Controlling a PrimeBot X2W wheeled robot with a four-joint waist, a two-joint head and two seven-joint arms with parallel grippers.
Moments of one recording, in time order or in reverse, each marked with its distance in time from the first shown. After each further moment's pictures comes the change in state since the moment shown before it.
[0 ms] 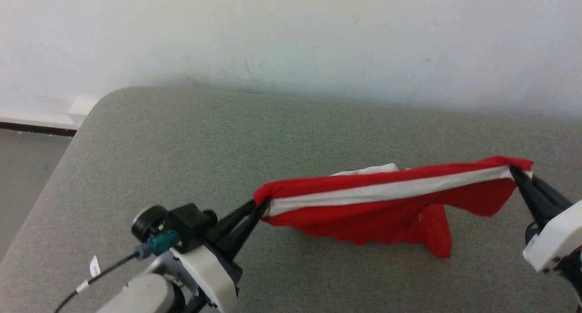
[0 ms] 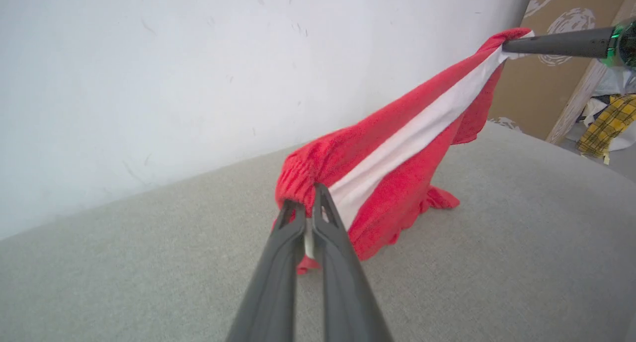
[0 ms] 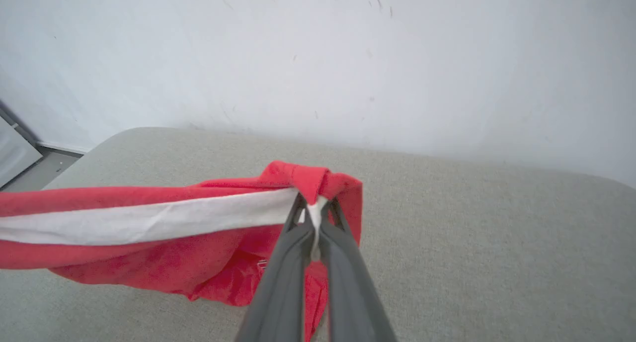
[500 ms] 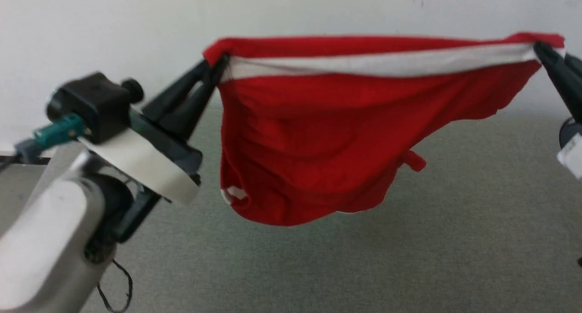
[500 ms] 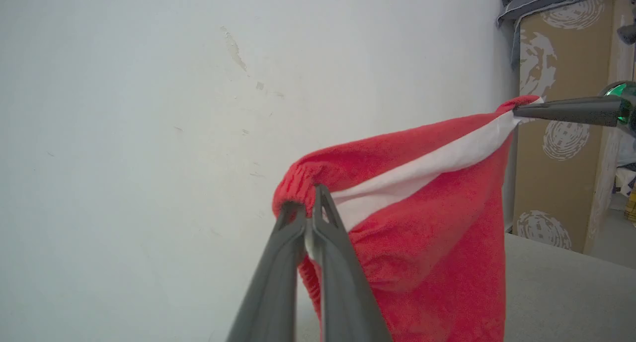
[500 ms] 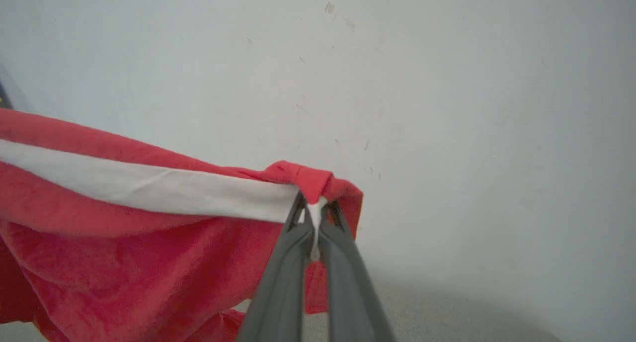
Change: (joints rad) left arm -0.286 0.085 0.214 -0.288 -0.109 0.093 0.212; right arm -0.400 -0.091 0.023 -0.107 0.115 -0.001 0.215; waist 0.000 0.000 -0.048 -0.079
